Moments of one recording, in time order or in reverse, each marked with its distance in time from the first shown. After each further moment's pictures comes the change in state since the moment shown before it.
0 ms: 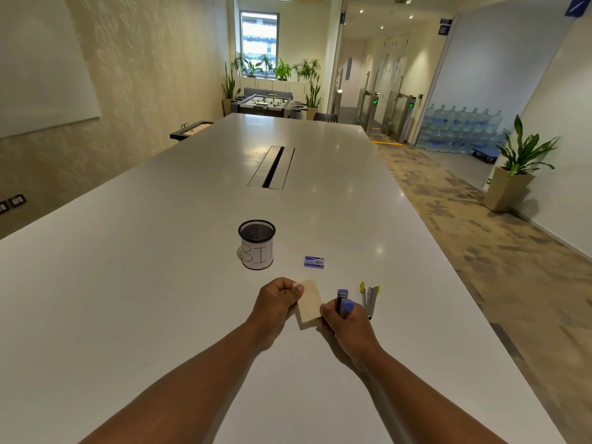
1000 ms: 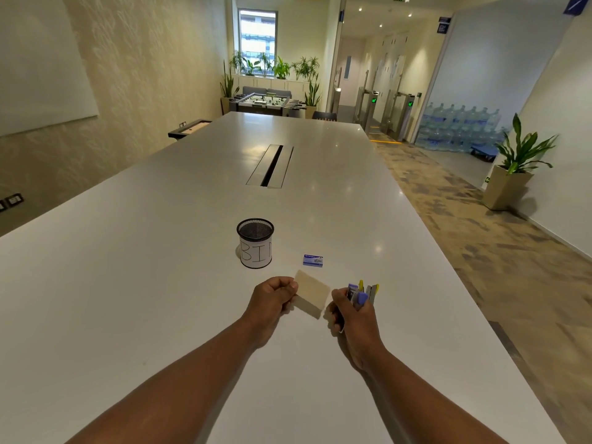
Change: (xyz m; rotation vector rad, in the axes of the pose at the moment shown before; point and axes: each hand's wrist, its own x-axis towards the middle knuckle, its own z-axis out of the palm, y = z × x) left_hand -0.001 0.004 -0.007 -0.065 -0.007 -0.018; right_hand 0.000 -0.006 -0.005 0.420 0.074 0.030
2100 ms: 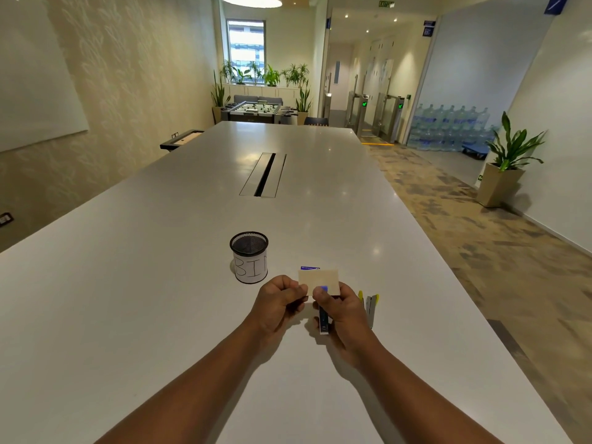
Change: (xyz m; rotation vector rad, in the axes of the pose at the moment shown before) left_hand -0.001 0.041 0.027 -0.062 -0.055 -0.018; right_hand 0.014 -0.031 0.030 0.130 -0.101 0.070
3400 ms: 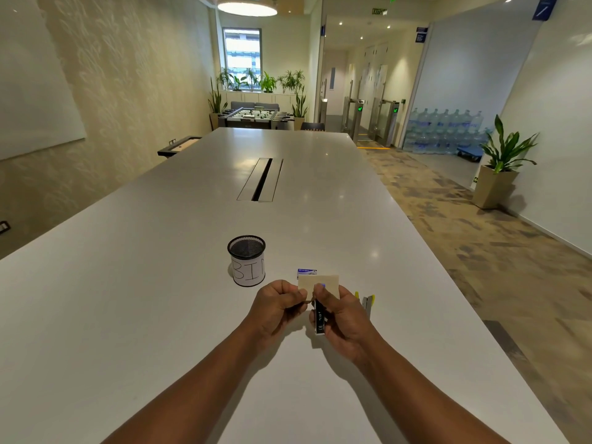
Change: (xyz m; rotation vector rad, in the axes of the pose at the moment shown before) left_hand -0.017 0.013 0.011 -0.031 0.000 -0.027; right_hand -0.001 -0.014 0.003 0.211 -0.024 0.140
